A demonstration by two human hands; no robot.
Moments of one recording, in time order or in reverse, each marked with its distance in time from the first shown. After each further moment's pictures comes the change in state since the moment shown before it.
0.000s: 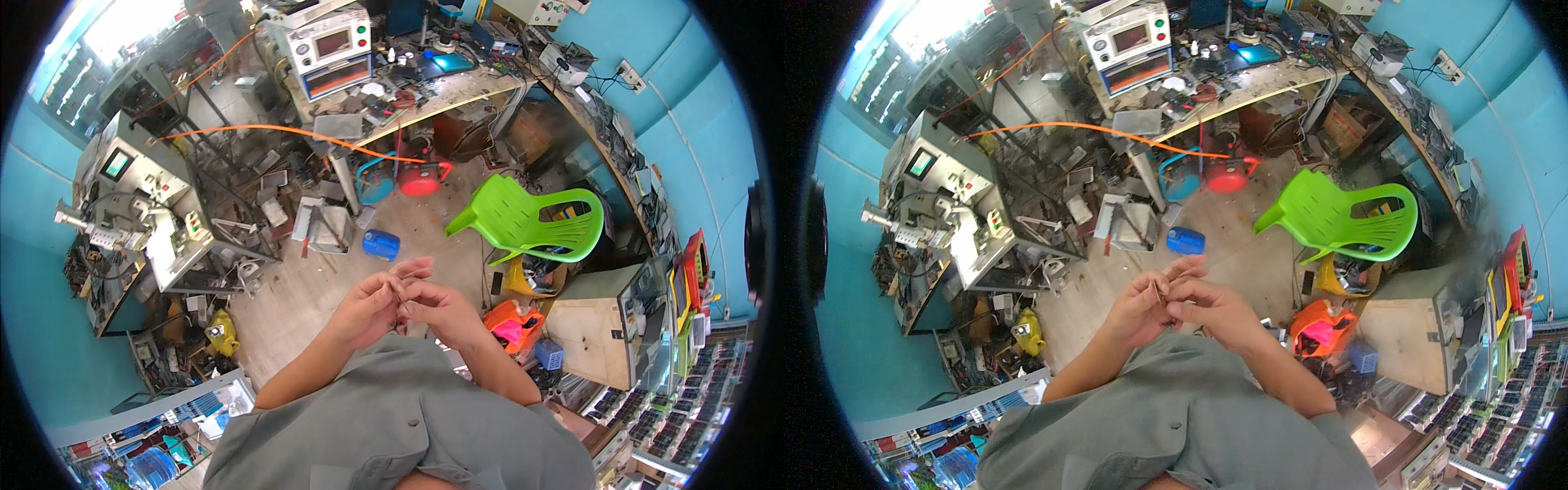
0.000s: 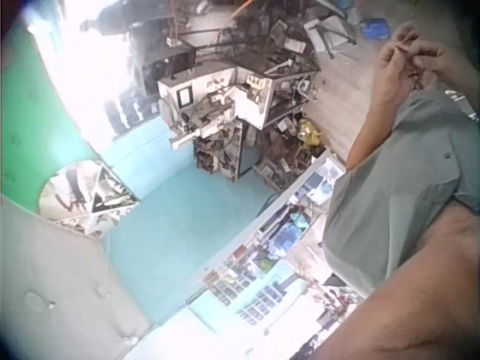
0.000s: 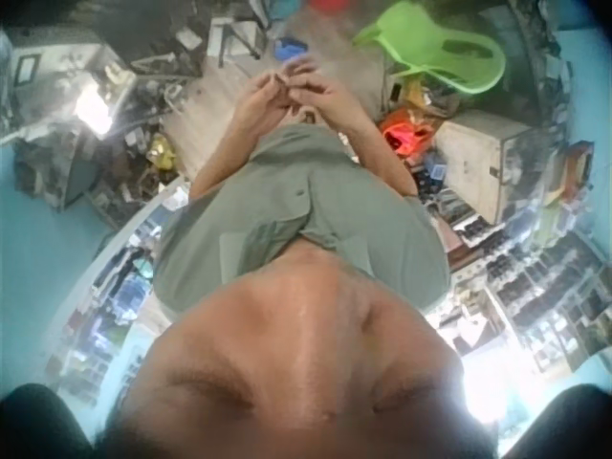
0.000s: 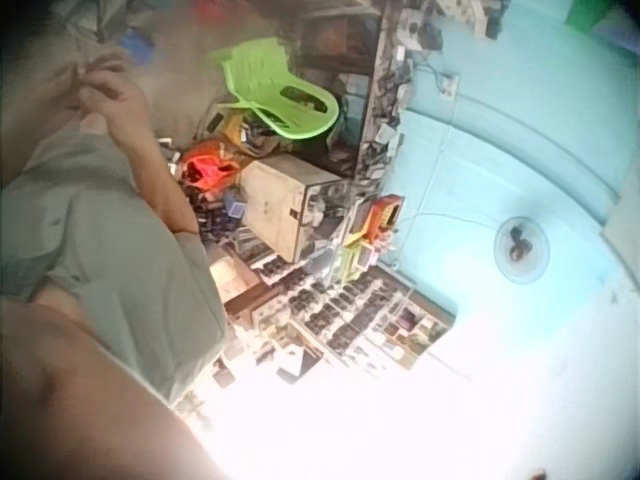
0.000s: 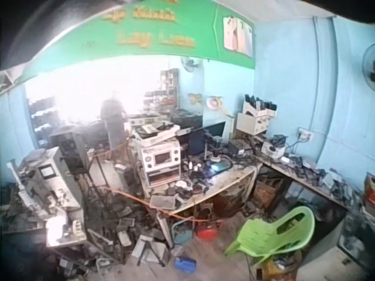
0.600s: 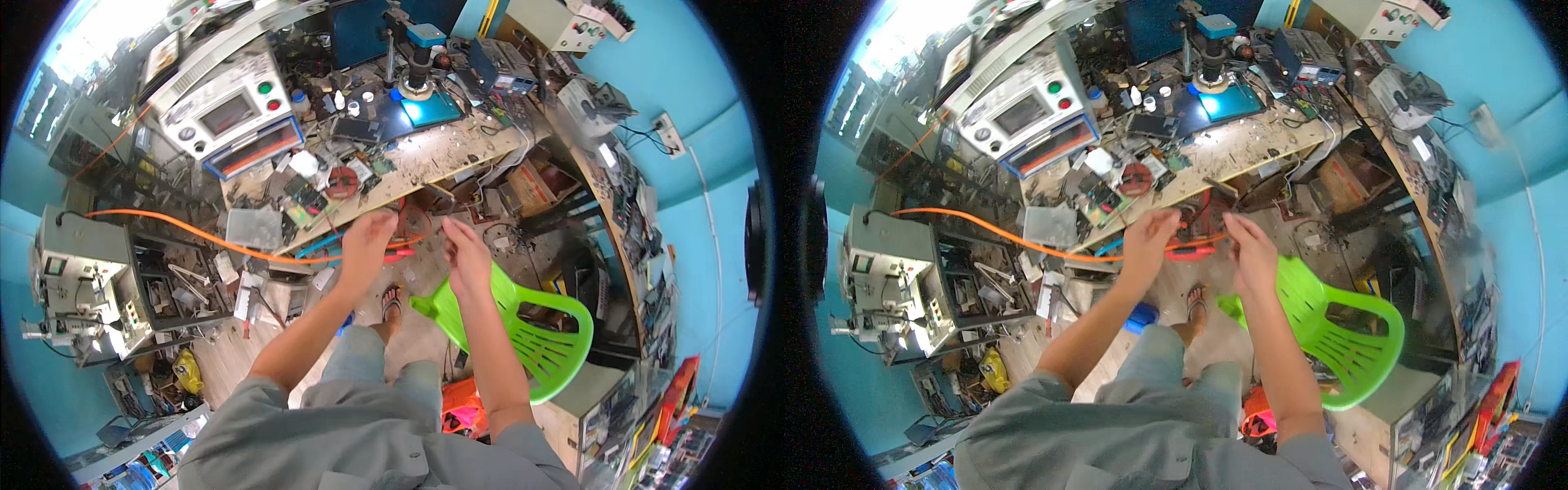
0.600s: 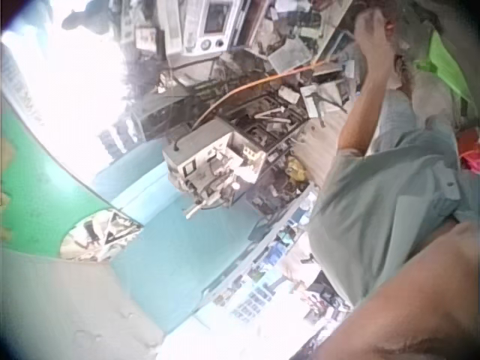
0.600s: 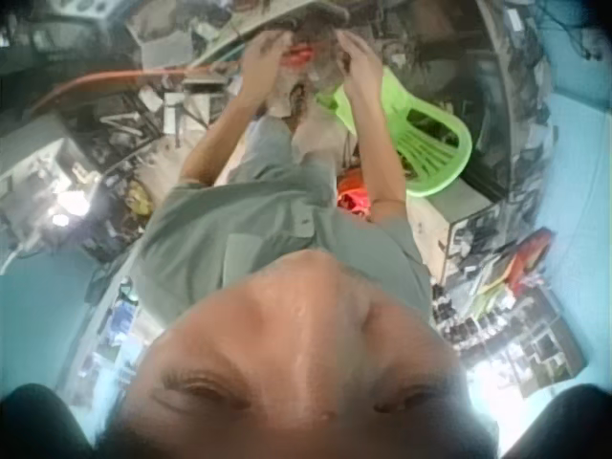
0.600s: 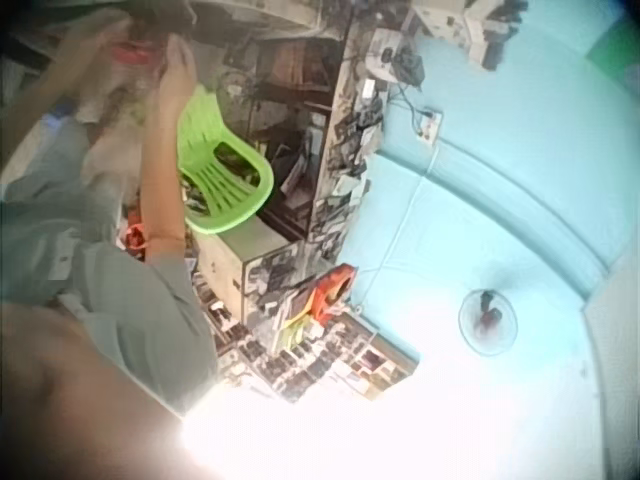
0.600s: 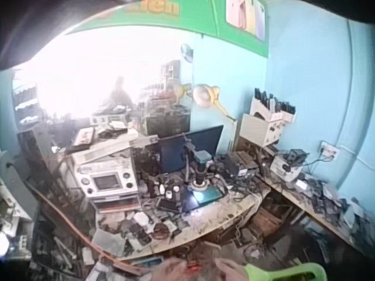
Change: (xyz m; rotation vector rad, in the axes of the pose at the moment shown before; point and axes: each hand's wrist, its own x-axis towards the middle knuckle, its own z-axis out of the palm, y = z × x) left_hand 0.551 -0.026 -0.211 0.857 0.662 0.299; right_hand 0.311 -0.215 -0.450 0.079 0.799 -0.146
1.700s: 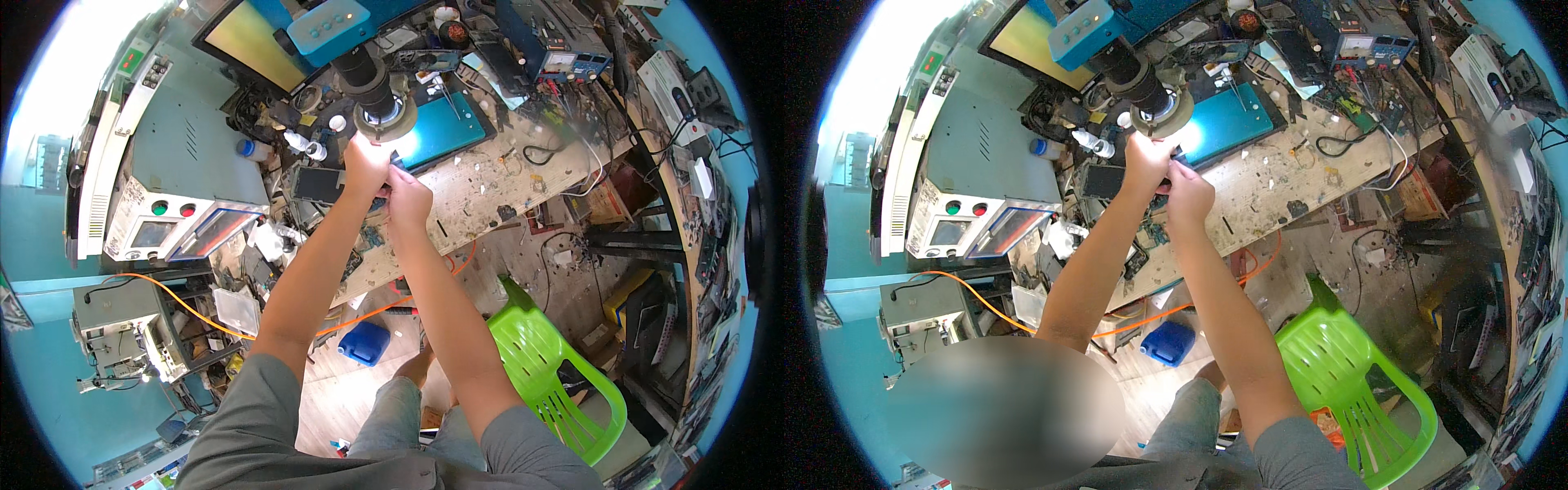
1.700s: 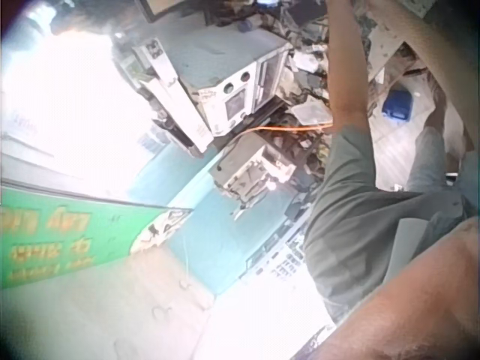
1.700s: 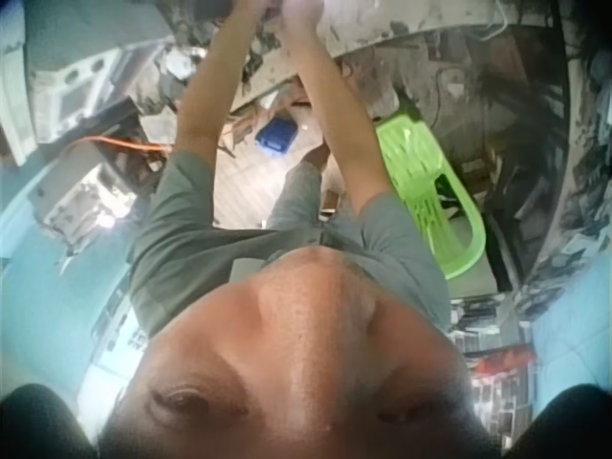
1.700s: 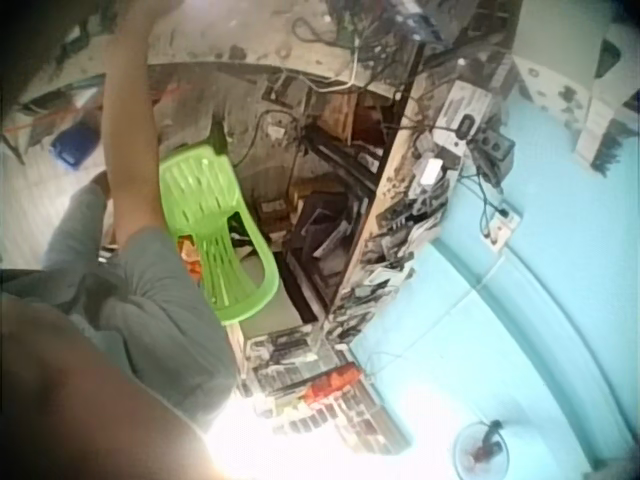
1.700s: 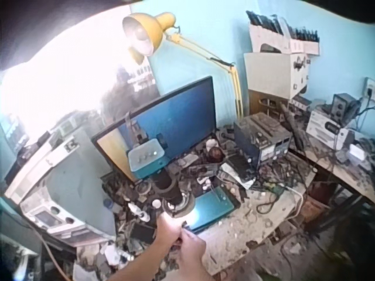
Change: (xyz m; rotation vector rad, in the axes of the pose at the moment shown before) left_hand 0.424 -0.132 0.077 0.642 0.175 0.179; right_hand 0.382 0.060 0.133 0.245 -0.004 0.135
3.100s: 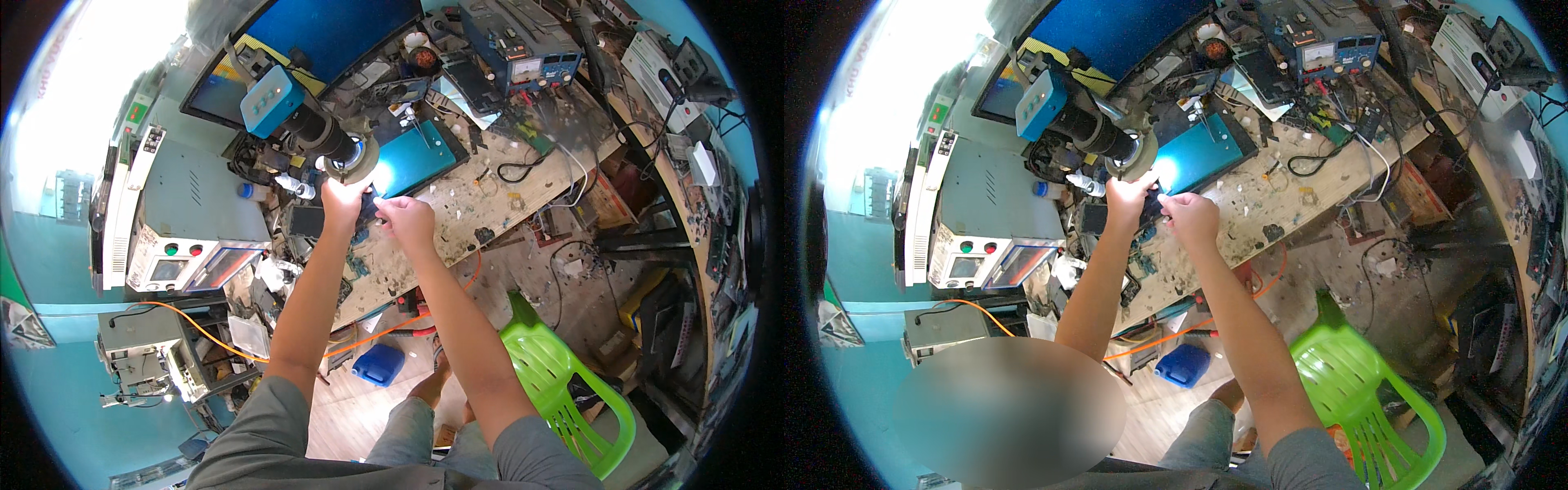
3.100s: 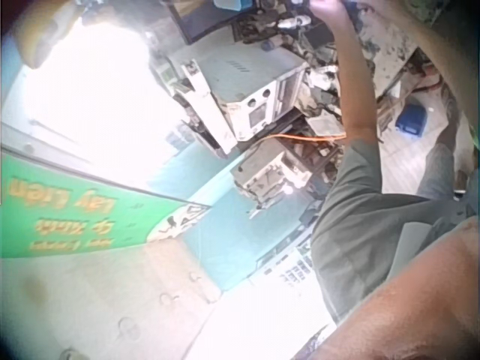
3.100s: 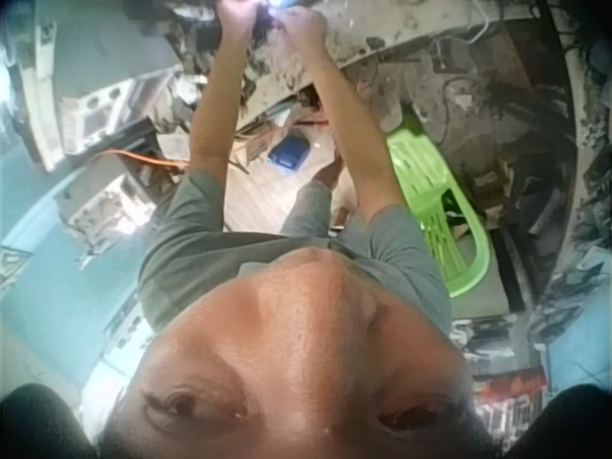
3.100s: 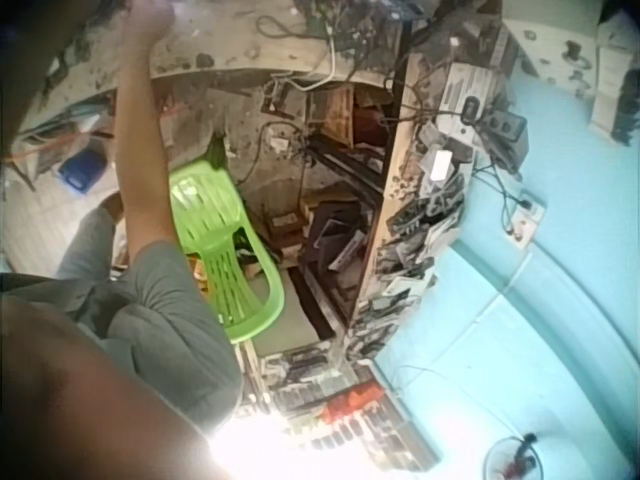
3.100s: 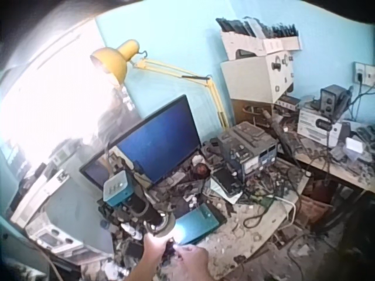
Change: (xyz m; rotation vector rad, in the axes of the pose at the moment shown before) left_hand -0.010 0.022 -0.002 -0.331 -0.076 -0.175; right_hand 0.027 -0.045 -0.048 -0.487 -0.136 -0.047
